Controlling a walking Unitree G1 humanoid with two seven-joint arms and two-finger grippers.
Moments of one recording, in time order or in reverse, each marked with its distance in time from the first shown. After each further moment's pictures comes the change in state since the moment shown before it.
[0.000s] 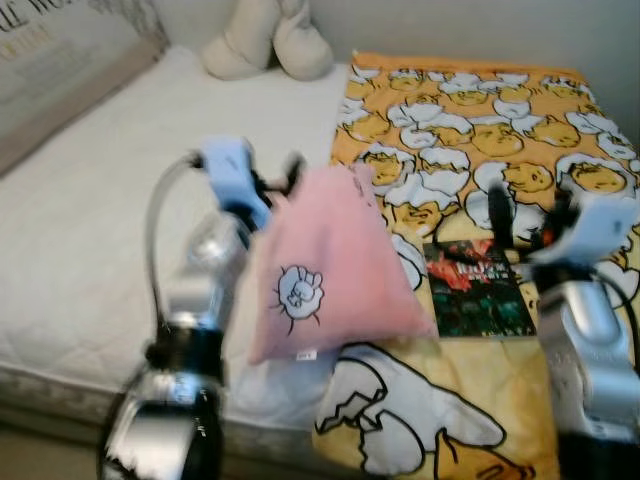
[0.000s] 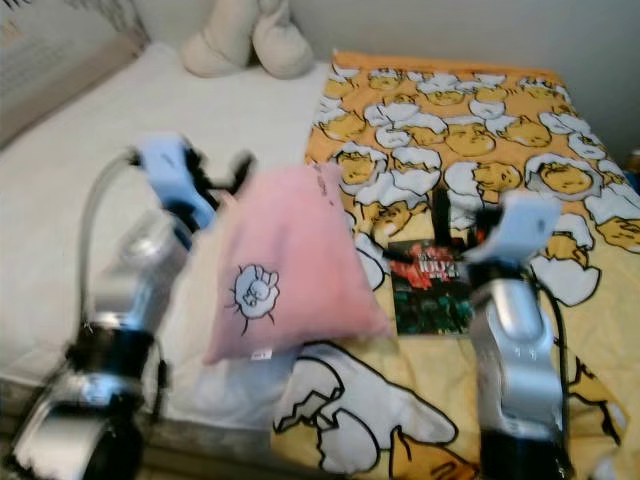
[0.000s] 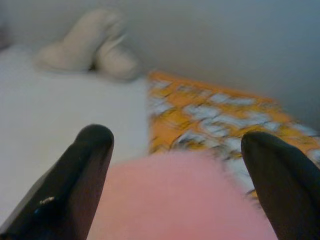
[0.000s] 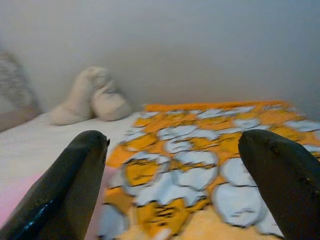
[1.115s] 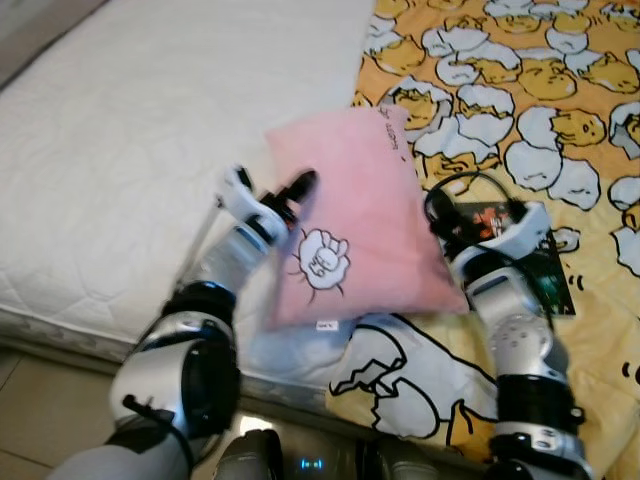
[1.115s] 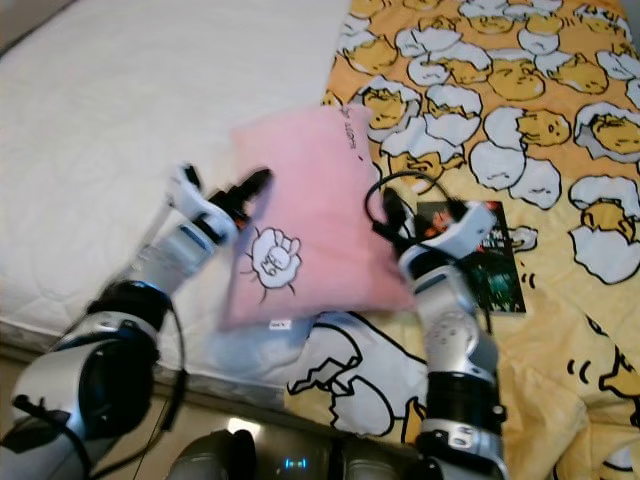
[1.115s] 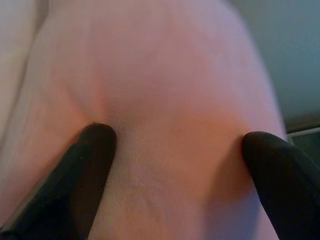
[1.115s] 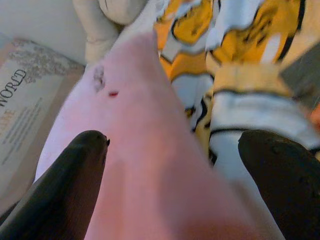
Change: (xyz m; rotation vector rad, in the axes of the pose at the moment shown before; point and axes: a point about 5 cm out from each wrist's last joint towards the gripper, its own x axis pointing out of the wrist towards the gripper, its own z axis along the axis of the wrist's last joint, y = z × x) left arm 0.018 -0.024 -0.059 -0.696 0.272 -0.148; right arm 0.025 0.039 -0.066 0.733 0.282 0.022
